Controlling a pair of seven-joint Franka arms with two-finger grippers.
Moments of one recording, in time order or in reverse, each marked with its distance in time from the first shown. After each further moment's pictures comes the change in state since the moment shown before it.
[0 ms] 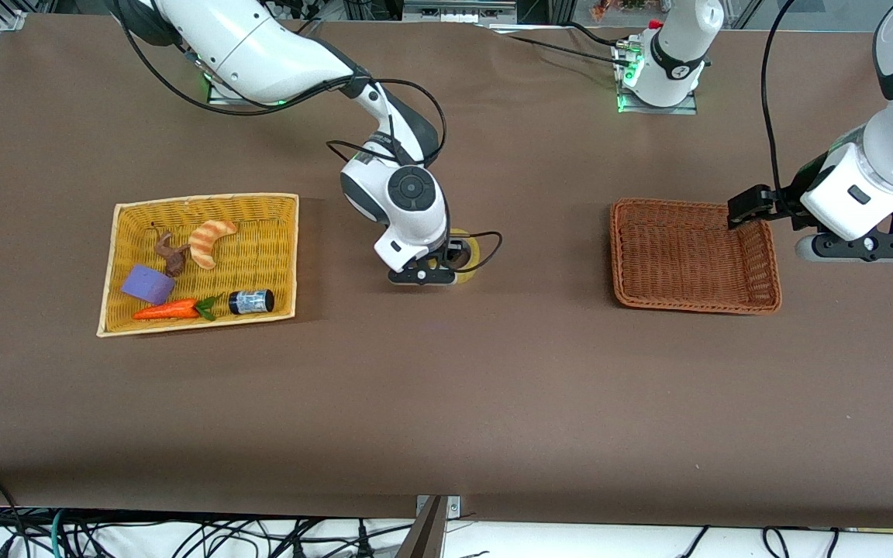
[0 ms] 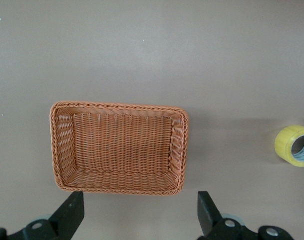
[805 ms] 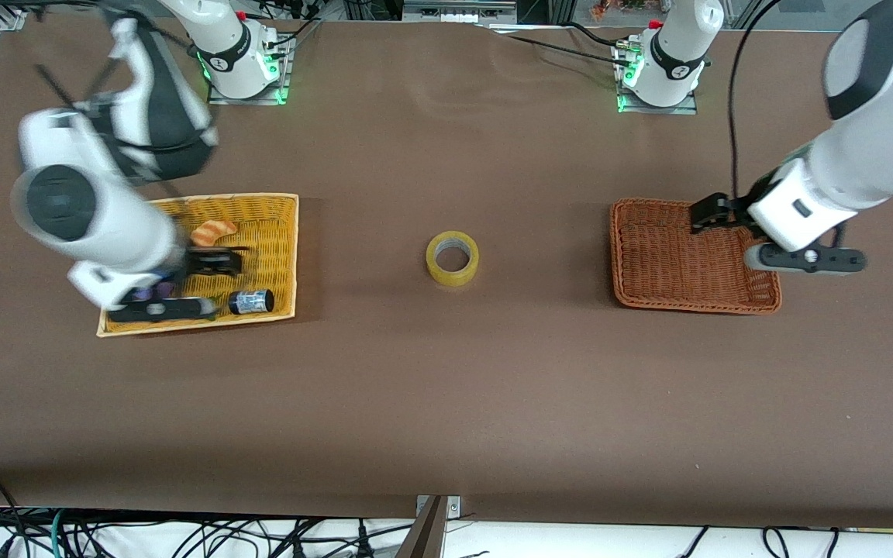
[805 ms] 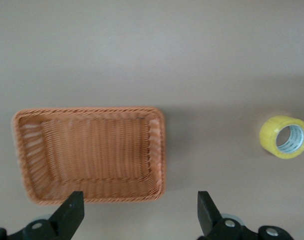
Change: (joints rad) left arm -0.057 0.035 -0.040 -0.064 -0.036 0.106 -0.006; right arm -0.524 -0.398 -0.077 0.041 0.172 -0.589 -0.776
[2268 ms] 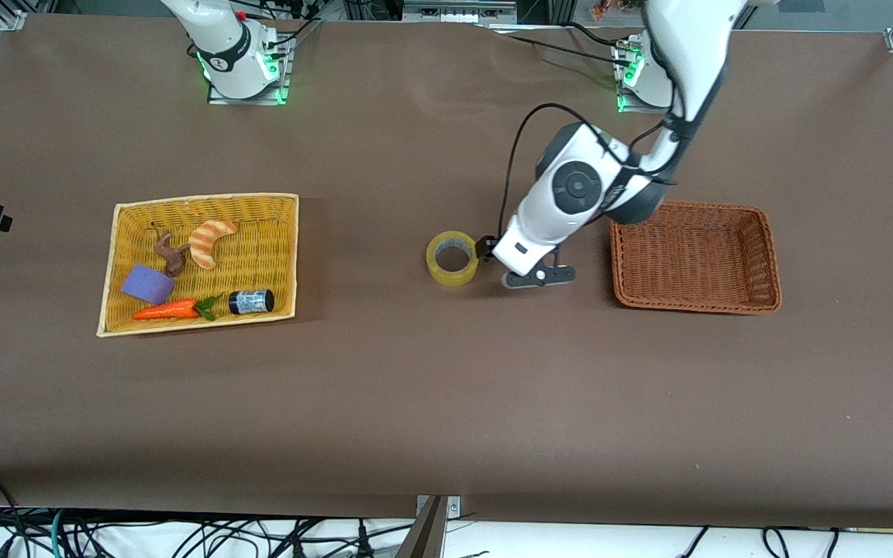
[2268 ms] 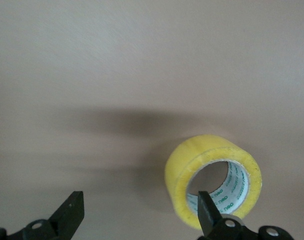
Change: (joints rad) left arm -0.357 0.345 -0.085 -0.250 -0.083 0.701 -0.550; right arm -0.121 -0.203 -0.285 -0.010 0.088 -0.065 -0.225
